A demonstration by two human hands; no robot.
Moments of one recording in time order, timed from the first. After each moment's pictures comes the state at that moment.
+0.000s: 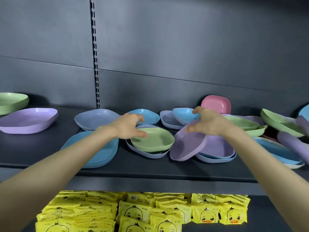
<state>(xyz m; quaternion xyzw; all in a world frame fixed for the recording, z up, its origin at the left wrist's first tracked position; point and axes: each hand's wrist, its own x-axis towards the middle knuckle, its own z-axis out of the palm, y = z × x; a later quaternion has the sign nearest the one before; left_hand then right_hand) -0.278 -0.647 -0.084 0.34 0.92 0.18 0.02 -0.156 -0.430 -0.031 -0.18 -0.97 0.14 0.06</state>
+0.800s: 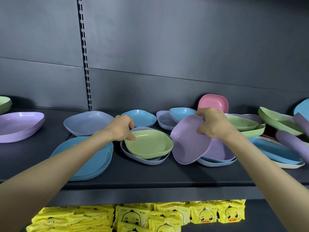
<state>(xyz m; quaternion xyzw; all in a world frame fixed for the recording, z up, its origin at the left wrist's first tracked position) -0.319 -0.638 -0.106 0.29 0.92 0.24 0.03 -0.169 -0.415 -0.043 -0.21 -0.96 0.15 0.14</state>
